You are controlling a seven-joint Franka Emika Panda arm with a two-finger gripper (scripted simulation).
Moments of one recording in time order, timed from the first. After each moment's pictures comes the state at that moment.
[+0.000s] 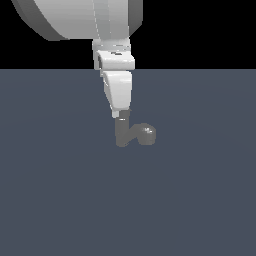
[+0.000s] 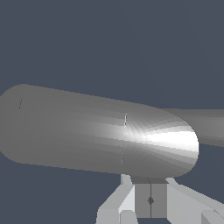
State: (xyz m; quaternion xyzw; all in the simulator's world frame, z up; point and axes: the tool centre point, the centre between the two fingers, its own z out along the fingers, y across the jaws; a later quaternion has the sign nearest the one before) arm -0.053 0.038 0.175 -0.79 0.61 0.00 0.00
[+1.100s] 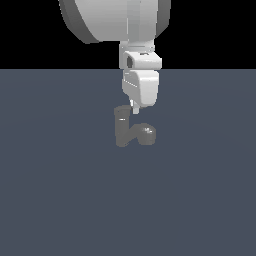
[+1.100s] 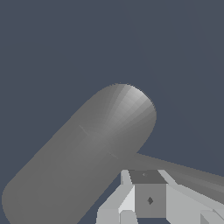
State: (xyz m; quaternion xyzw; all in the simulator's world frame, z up) arm -0.026 -0.021 0.175 -0.79 0.62 0.00 0.00
